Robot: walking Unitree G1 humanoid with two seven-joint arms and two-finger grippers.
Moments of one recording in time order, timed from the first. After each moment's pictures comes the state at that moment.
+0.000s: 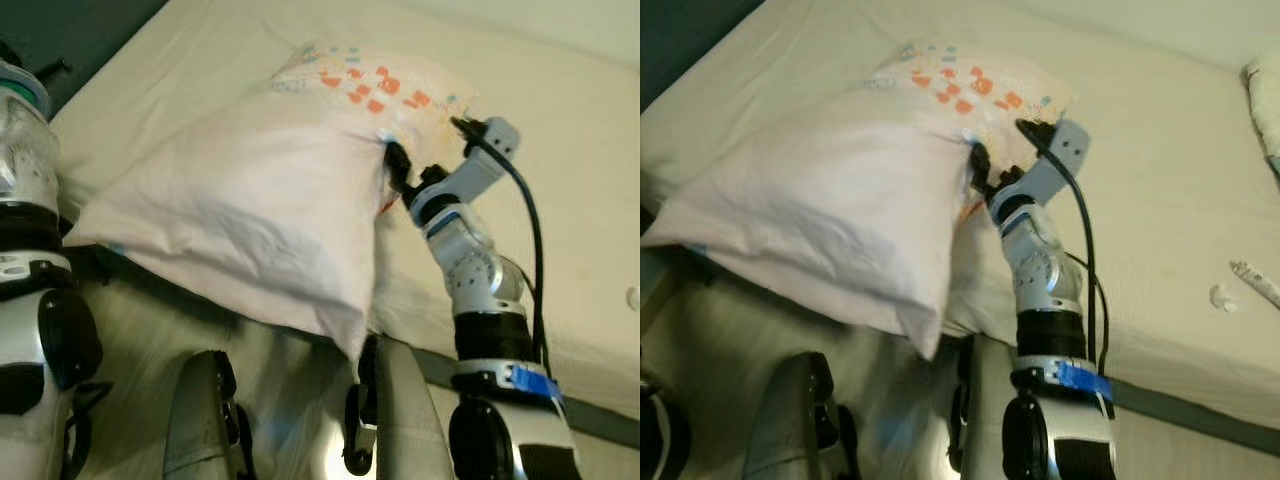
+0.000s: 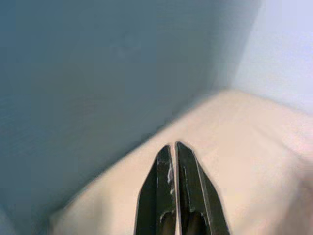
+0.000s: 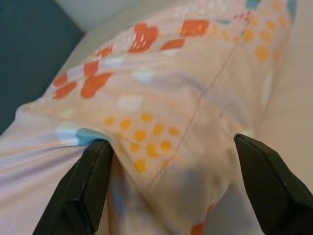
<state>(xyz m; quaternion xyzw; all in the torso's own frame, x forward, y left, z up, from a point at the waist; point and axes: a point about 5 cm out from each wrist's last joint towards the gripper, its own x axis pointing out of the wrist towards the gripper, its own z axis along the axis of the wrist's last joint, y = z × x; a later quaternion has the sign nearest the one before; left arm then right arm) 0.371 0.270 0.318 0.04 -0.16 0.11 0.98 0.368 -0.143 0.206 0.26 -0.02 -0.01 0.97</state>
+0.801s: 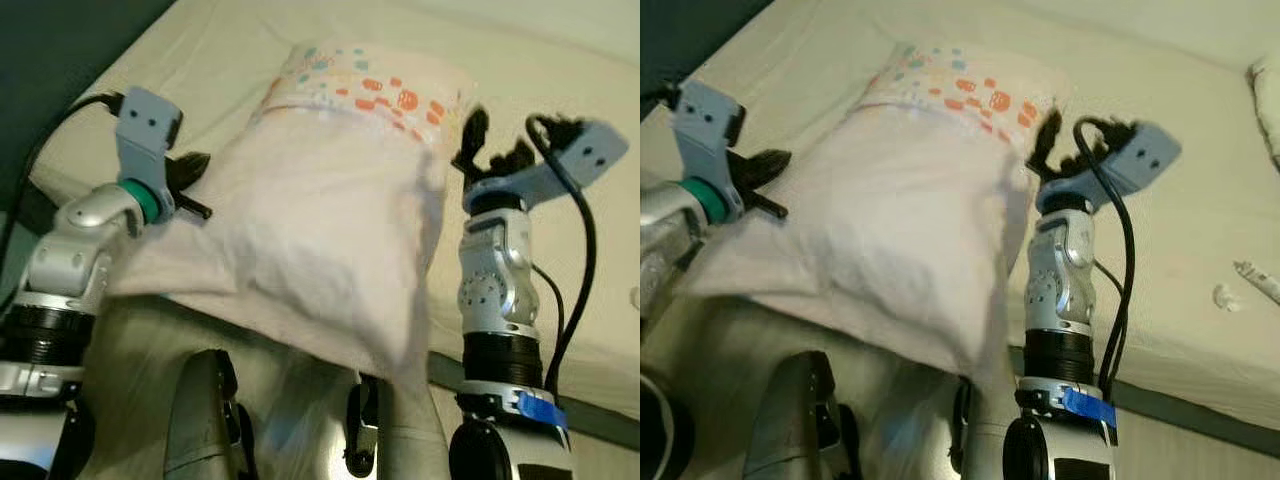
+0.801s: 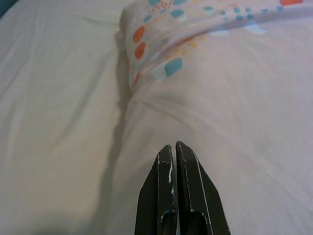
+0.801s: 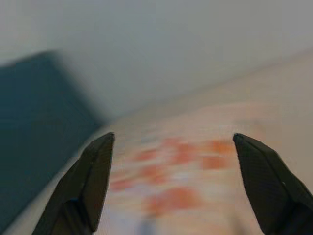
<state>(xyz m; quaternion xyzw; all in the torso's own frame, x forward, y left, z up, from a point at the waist) 0.354 0.194 0.230 0.10 0.01 -0.17 0.98 0.339 -0.145 0.250 0.27 -0.23 0.09 0.93</state>
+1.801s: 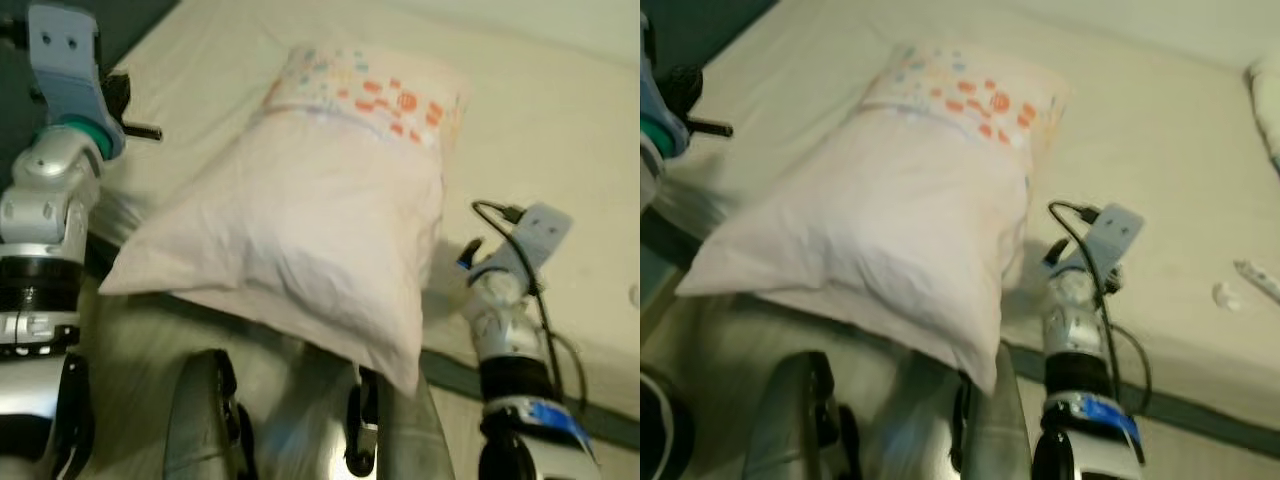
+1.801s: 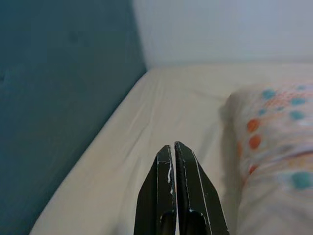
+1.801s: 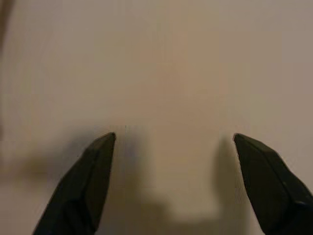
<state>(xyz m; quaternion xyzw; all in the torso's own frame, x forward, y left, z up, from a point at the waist) 0.370 0.235 0.307 0.10 -0.13 0.01 0.99 0.349 -0.194 0.095 0.17 0.18 -0.28 0.93</state>
